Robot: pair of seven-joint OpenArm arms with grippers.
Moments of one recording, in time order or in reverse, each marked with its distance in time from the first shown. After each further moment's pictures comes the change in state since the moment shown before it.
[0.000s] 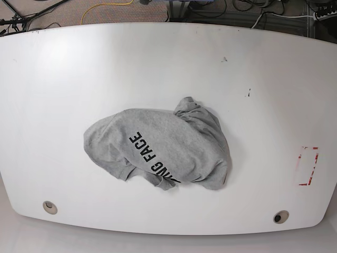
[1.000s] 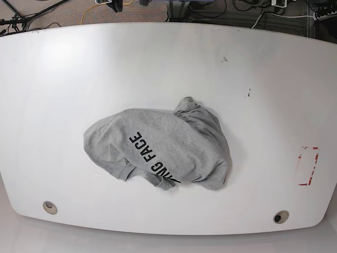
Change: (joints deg) left arm 5.9 0.2 -2.6 16.6 -1.2 0.0 0.4; right arm -3.0 -0.6 1.3 15.2 -0.6 0.0 -2.7
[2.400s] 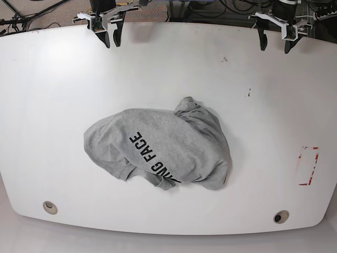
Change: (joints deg) left arm -11.8 3.3 -5.5 9.1 -0.3 -2.2 3.8; right arm 12.1 -0.3 0.7 3.3 0.0 0.1 -1.2
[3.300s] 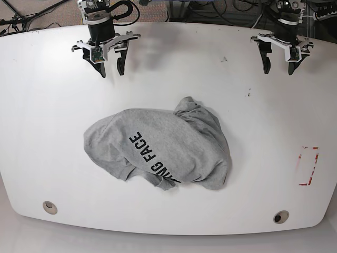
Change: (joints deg) left arm -10.7 0.5 -0.5 -0.9 -0.8 0.7 4.4; right arm 14.4 0.3 0.1 0.1 -0.5 0.3 -10.6
